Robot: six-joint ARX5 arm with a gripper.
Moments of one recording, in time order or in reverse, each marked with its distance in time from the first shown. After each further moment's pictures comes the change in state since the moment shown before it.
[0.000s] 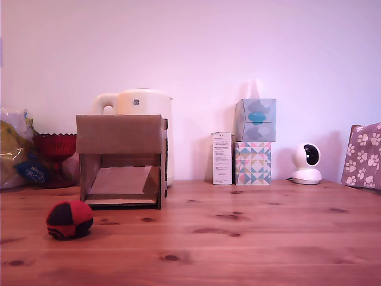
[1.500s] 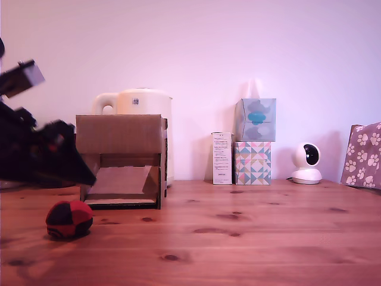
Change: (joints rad) arm -0.170 0.896 0.020 0.546 -0.033 0.204
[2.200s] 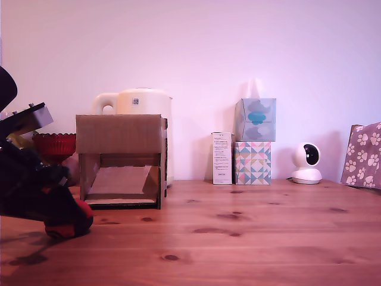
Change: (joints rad) arm 0.000 0.159 0.000 0.059 -0.005 0.000
